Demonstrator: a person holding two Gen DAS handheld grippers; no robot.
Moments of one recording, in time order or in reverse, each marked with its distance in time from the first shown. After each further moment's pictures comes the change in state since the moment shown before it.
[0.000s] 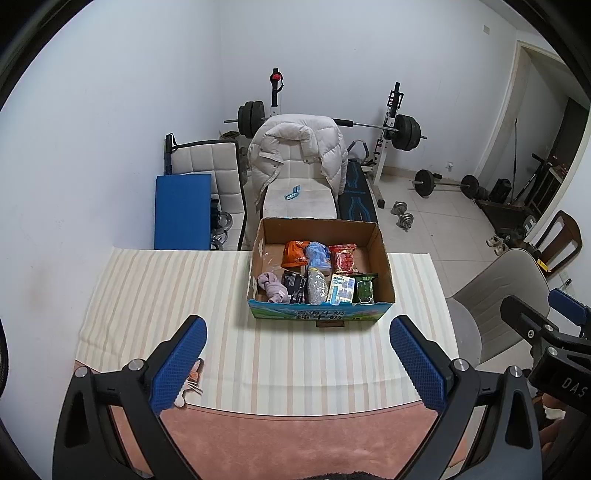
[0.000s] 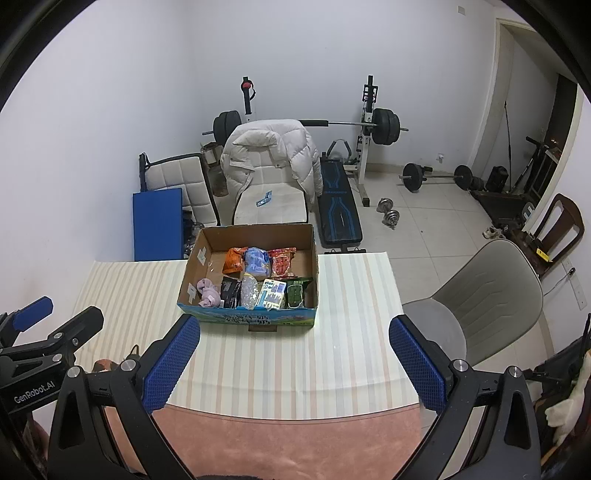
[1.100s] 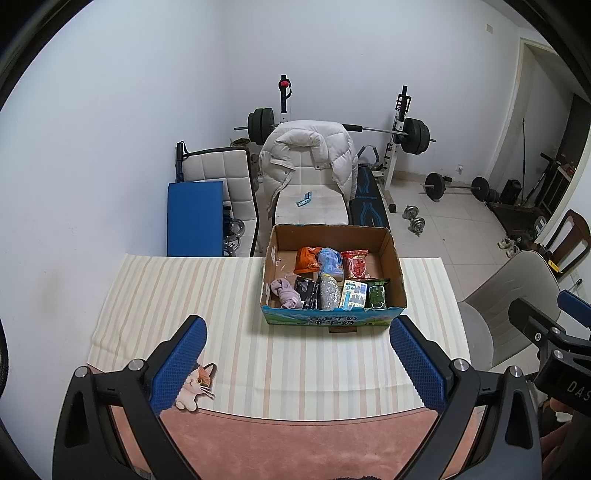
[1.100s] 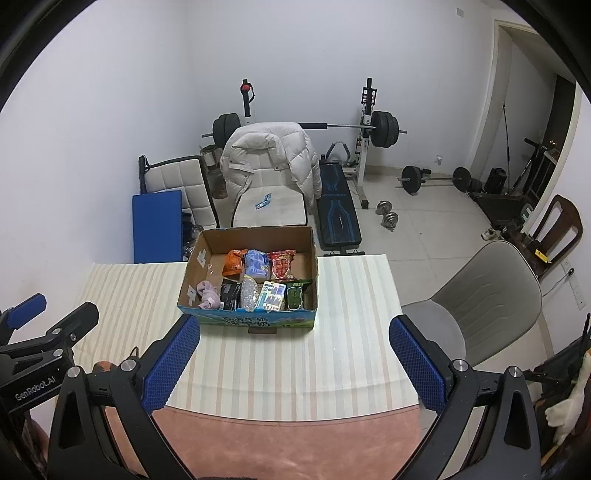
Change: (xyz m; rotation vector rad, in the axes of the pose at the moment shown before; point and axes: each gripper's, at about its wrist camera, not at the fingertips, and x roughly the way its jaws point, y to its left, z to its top) left arm 0.004 0.003 -0.003 0.015 -0.028 0.047; right arm -0.004 -0.001 0.005 0.005 -0.001 -0.003
